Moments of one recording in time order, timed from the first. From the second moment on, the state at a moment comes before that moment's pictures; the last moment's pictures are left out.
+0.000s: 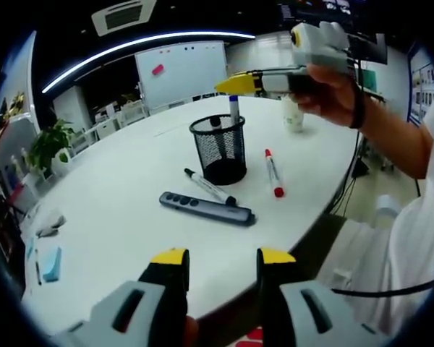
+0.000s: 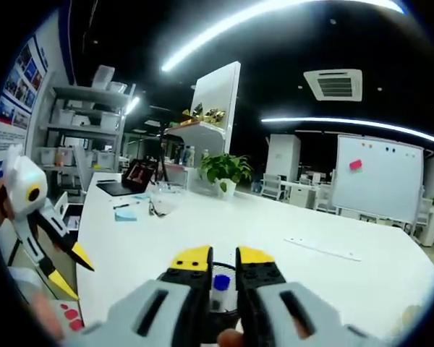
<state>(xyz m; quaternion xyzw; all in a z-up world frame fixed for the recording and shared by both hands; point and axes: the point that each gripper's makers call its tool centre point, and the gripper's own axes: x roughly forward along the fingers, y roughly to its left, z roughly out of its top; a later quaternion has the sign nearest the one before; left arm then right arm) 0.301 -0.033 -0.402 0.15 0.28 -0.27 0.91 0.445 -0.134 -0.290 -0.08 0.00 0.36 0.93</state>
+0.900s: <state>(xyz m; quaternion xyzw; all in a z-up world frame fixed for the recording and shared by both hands) 0.301 -0.033 -0.403 0.15 0.28 -0.27 0.91 0.438 -0.141 -0.283 -0.08 -0.01 0.36 0.93</state>
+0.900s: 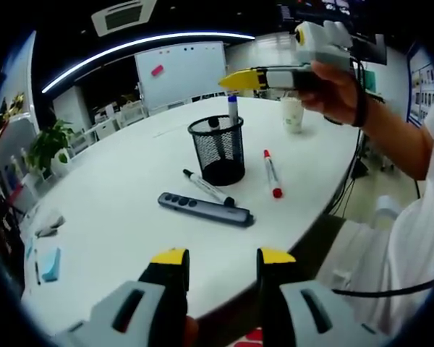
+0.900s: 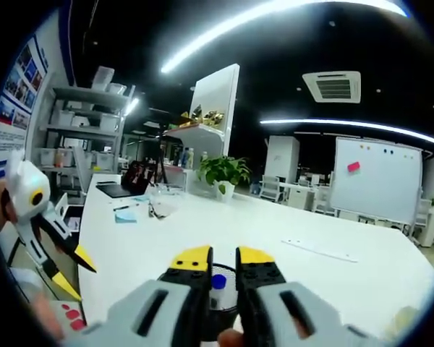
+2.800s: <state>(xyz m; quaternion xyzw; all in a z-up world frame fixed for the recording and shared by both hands) 0.299 -0.034 -0.401 0.15 0.27 -0.27 0.91 0.423 -0.157 -0.281 -0.08 -0.01 0.35 0.93</state>
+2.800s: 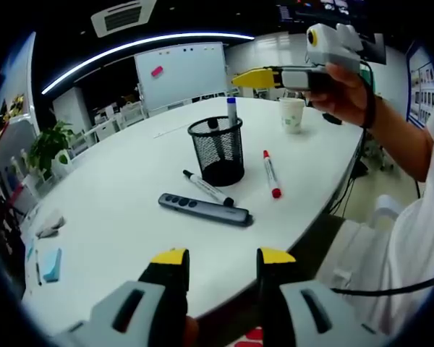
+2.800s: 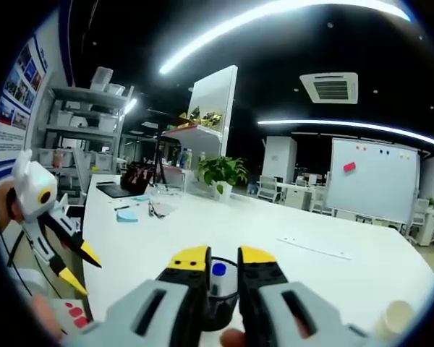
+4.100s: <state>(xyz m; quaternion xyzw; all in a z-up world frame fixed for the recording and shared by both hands) 0.298 -0.039 -0.399 0.15 0.27 -0.28 0.91 0.411 -0.164 -0.299 -0.07 0.01 0.35 0.93</state>
